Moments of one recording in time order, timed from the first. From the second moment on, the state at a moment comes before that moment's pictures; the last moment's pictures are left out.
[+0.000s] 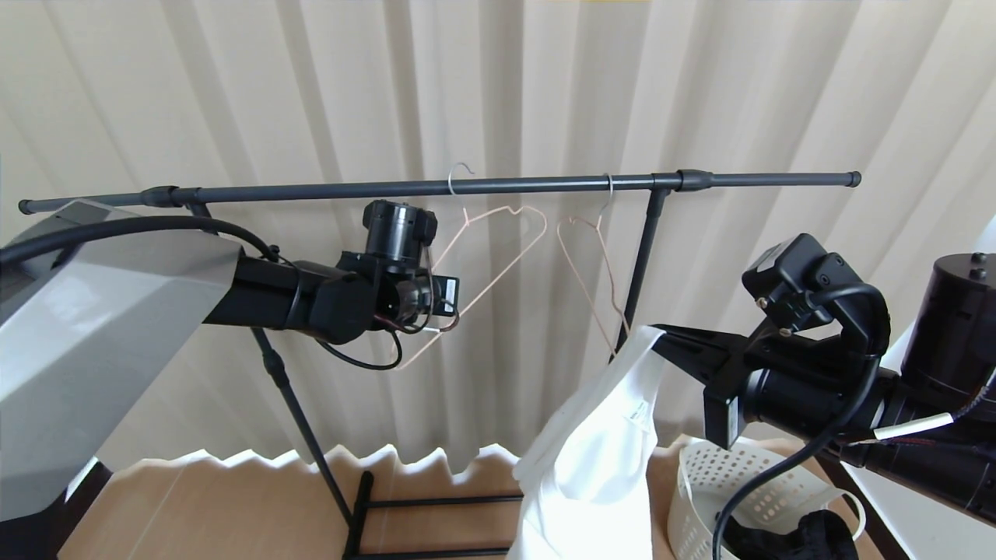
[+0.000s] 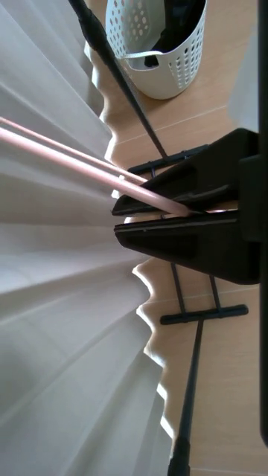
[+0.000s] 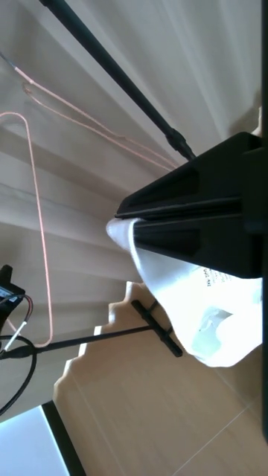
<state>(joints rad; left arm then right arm) -0.44 2.18 -1.52 -0.17 0.26 -0.08 0.66 1.46 -0.60 -0.65 -0.04 -0.16</state>
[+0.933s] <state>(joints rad) -0.48 1.76 -0.94 -0.33 0.25 -0.05 0.61 1.45 -0.63 -0.64 -0.13 -0.18</state>
